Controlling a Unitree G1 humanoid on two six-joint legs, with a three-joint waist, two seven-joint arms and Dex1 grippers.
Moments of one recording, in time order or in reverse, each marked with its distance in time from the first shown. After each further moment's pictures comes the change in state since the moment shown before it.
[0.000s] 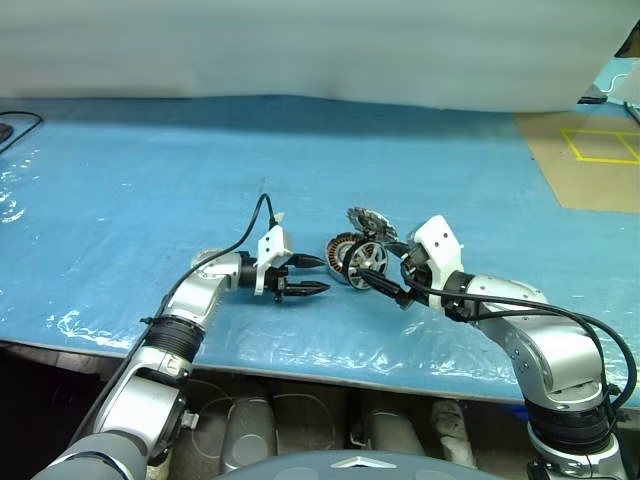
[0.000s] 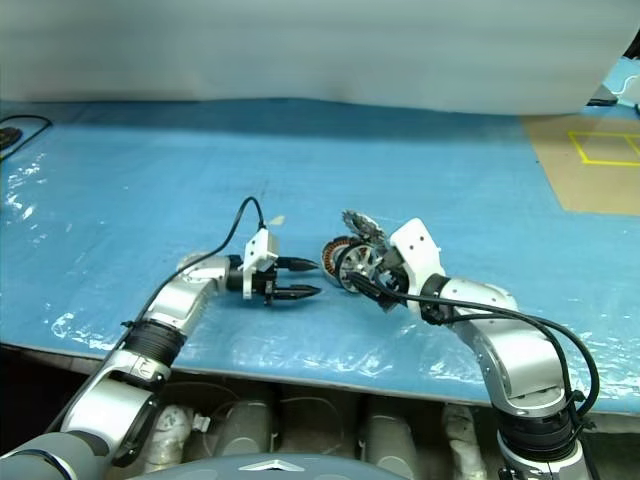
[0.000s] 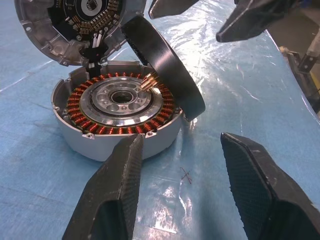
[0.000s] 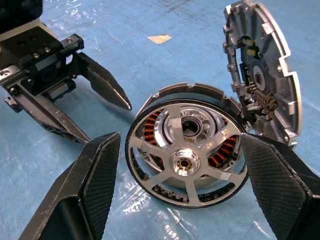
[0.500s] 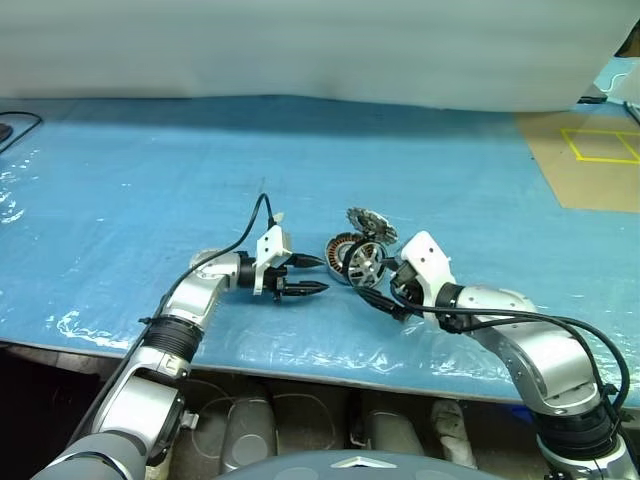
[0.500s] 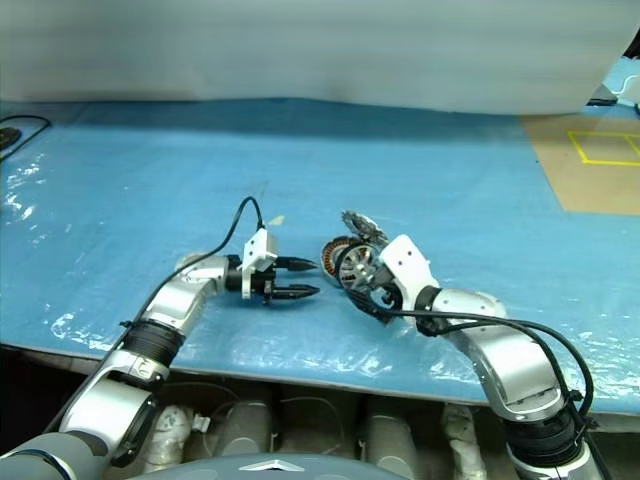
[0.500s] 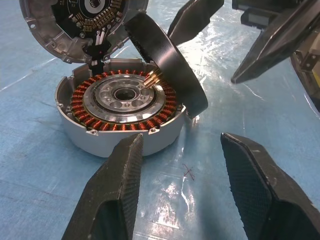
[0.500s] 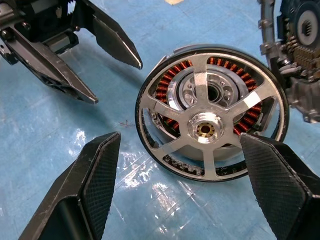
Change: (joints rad) left arm 0.001 0.007 0.000 -0.001 0.001 -0.001 0.004; right arm 0.036 -0.060 0.104 0.054 -0.005 -0.078 -0.029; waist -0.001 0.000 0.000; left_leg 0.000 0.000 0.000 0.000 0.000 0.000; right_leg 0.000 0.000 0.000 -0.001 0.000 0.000
